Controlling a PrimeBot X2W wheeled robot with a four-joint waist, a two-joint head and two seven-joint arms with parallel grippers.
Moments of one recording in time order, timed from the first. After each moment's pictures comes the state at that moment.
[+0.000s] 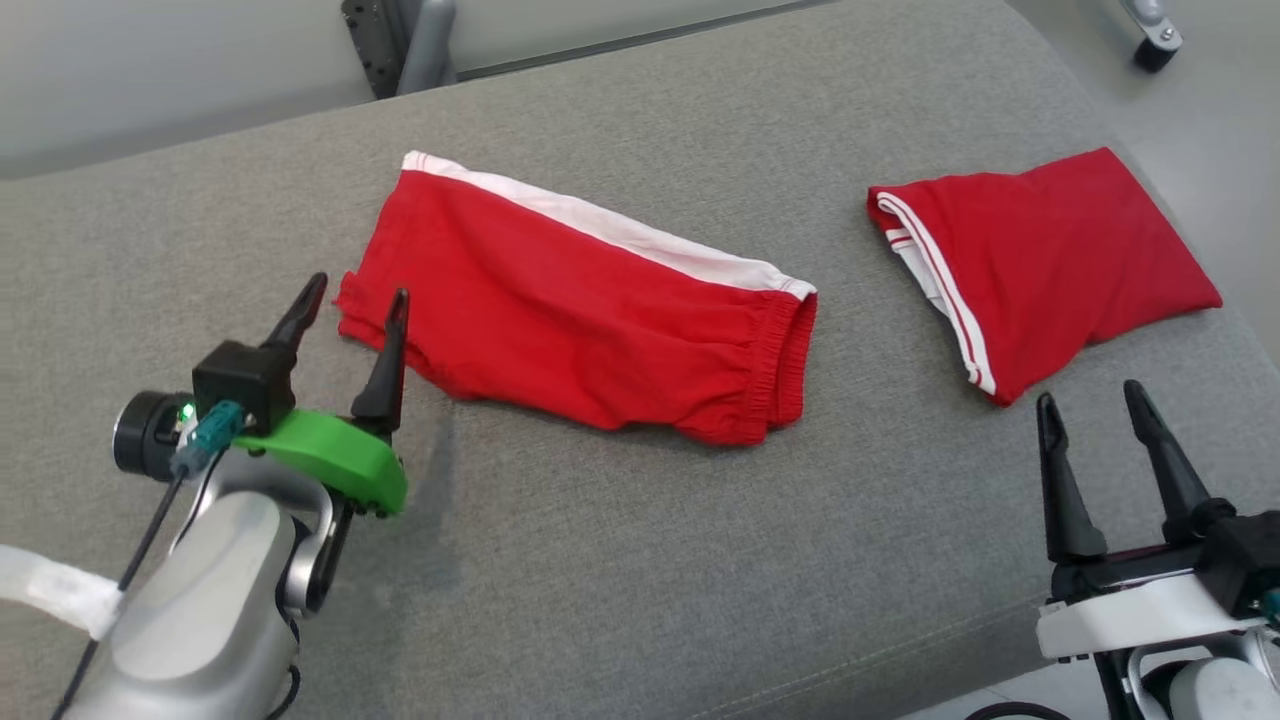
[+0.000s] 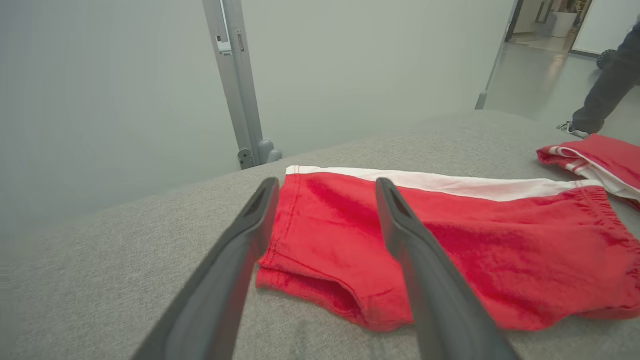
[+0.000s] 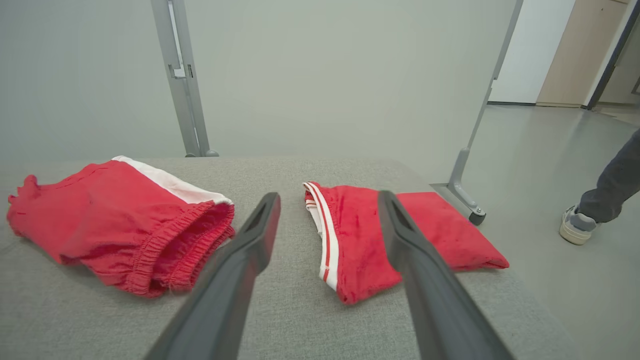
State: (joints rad) left arm -0.50 0.38 -0.57 0.42 -0.56 0.08 -0.26; right arm 0.03 -0.15 -0.05 -0.06 0.13 0.13 -0.26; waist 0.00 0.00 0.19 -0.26
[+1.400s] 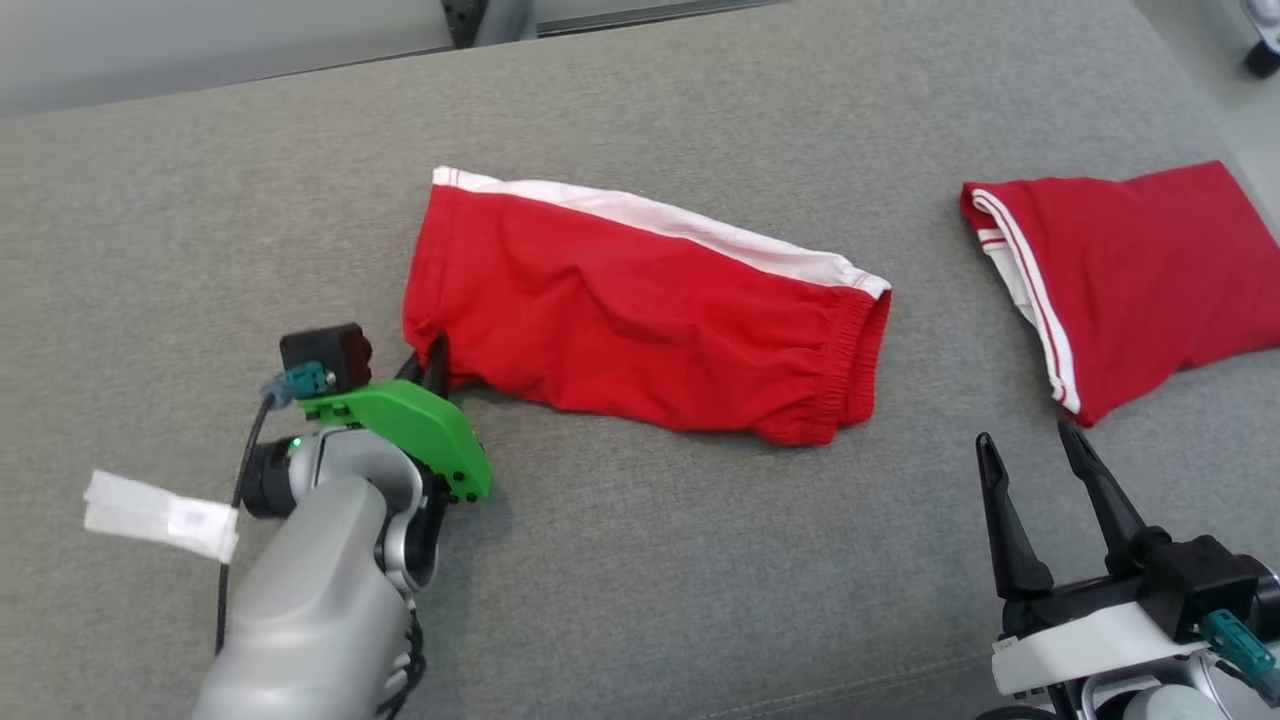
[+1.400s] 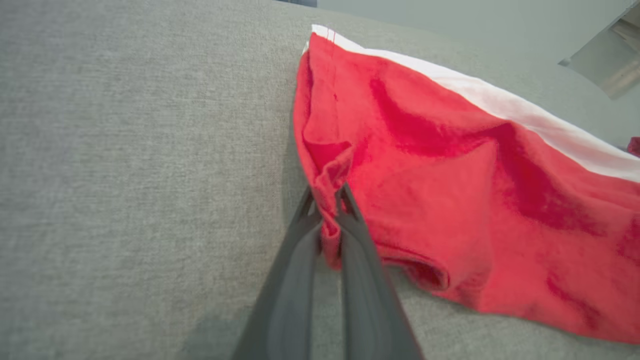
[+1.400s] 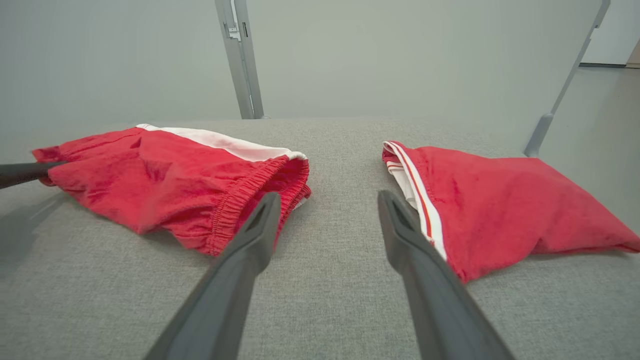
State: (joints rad) left arm -0.68 0.12 -0.53 0.89 -0.75 0.02 -0.11; right arm 0.06 -0.10 0.02 -0.03 0.12 0.13 -0.26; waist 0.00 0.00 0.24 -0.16
